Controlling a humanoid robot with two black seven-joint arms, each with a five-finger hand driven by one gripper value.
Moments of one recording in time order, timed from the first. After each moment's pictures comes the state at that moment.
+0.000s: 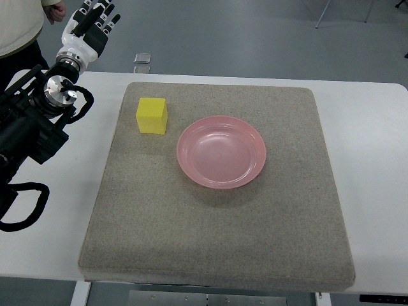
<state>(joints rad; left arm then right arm) -1.04 0.17 -0.92 -0.34 0.00 -0.21 -0.21 0.03 0.00 -0.09 0.13 -0.07 -0.08 0.00</state>
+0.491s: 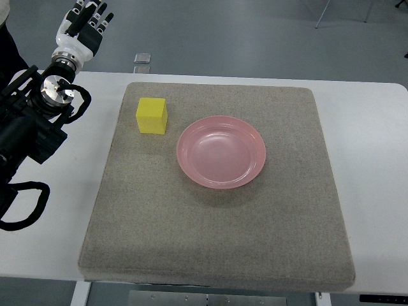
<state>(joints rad) -1.04 0.17 -0.96 -0.34 -0.01 -0.21 -0.22 0.03 0.00 -0.09 0.13 -0.07 -0.08 0.00</state>
